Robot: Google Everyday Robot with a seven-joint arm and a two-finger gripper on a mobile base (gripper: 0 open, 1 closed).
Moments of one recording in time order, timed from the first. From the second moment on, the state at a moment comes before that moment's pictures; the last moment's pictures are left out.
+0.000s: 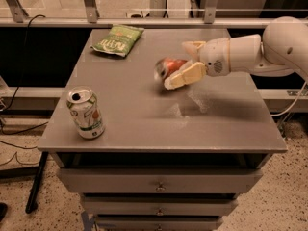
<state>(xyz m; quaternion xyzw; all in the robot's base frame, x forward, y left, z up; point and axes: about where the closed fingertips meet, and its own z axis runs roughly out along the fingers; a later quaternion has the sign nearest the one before) 0.622 -0.060 0.906 -0.48 0.66 0.33 0.48</state>
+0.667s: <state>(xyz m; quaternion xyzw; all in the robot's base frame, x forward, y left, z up) 0.612 -0.034 0.943 -0.50 0.63 0.33 0.49</state>
